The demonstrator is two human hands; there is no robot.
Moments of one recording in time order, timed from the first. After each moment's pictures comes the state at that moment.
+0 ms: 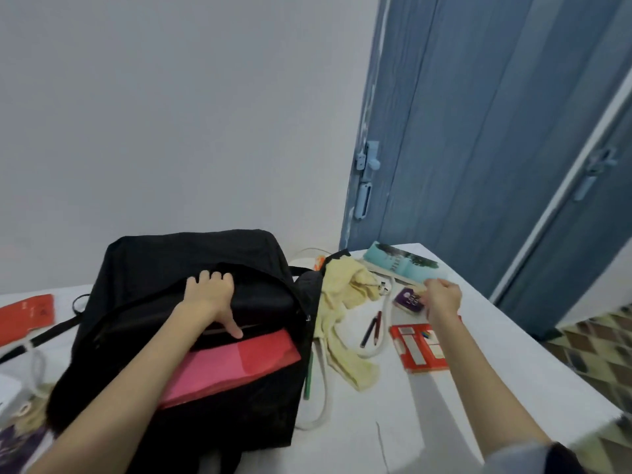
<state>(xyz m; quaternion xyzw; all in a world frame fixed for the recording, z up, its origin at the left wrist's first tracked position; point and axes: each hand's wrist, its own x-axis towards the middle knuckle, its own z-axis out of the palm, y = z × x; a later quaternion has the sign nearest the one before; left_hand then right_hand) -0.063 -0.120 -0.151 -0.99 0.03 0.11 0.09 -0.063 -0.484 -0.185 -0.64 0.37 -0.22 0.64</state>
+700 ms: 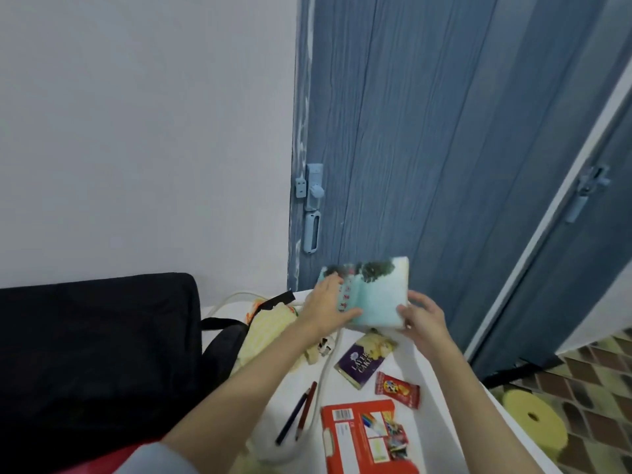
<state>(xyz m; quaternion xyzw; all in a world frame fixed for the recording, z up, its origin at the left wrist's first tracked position) 0.061 -0.425 -0.185 -0.92 0.19 0.01 -0.34 0.015 -0.603 -0.178 -0.62 0.25 -0.11 0.74</state>
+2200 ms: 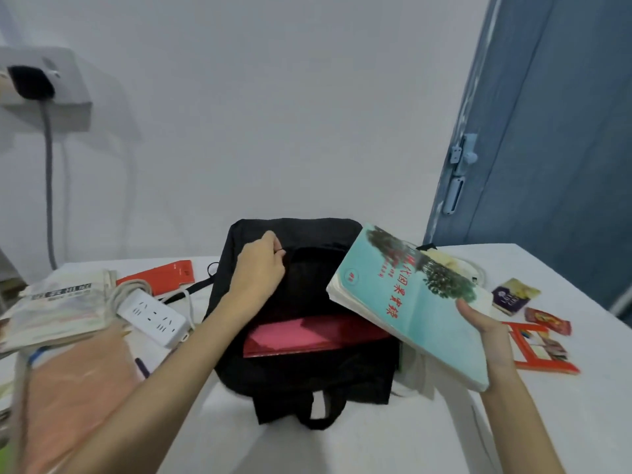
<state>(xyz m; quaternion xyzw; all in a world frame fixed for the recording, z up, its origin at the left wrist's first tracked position) -0.151 -0.051 -0.114 -0.93 -0.03 -0.24 -0.27 -0.194 -0.350 -0.164 -0.45 0.09 0.08 0.88</state>
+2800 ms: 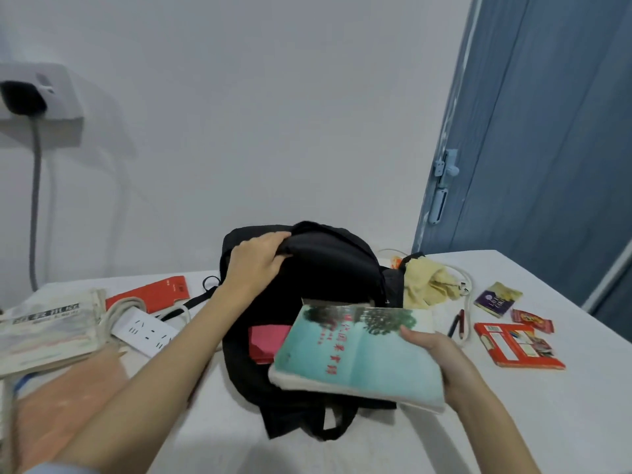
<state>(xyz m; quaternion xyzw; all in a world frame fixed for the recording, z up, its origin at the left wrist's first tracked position) -0.123 -0.018 -0.109 -0.95 0.10 -0.26 -0.16 -0.226 -0.291 -0.150 -0.54 0.14 0.17 0.81</state>
